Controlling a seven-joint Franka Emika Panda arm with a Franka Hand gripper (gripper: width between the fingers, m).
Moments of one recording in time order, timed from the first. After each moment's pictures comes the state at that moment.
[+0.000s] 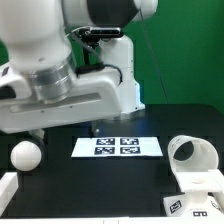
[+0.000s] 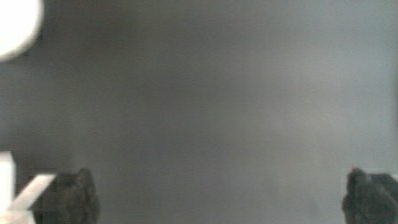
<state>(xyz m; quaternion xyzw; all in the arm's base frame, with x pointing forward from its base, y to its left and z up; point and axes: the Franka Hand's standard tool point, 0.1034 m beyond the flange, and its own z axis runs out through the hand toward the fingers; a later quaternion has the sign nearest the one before) 0.493 -0.132 0.097 -0.95 -0.03 0.30 0.07</state>
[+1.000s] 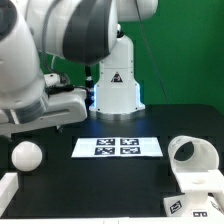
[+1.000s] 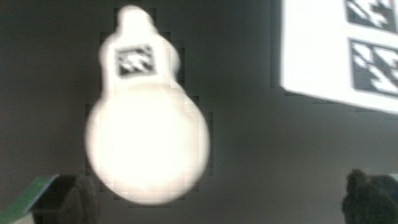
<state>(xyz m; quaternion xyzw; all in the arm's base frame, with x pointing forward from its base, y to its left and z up) 0.467 -0.181 0.082 -0.92 -0.12 0.38 -0.01</state>
